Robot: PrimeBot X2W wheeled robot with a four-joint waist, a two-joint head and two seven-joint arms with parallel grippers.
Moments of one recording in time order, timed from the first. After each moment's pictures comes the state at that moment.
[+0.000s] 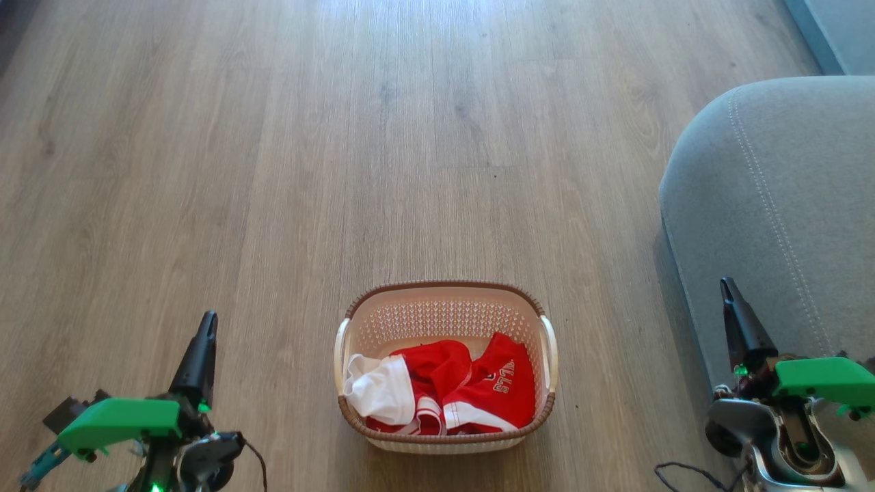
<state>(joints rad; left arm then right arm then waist) -0.06 0.04 0.08 0.28 -1.60 -0.12 0.11 -0.09 -0.05 -0.13 0.28 1.60 0.13 0.11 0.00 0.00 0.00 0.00</state>
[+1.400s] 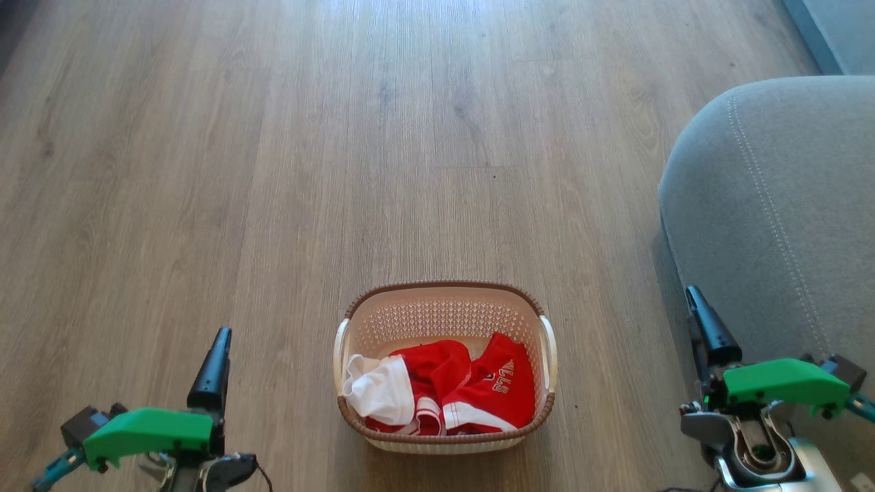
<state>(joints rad) -0.07 0.06 0.02 0.41 -1.44 -0.12 0.02 -0.12 -0.07 -0.03 0.43 1.45 0.13 0.03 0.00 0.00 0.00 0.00</state>
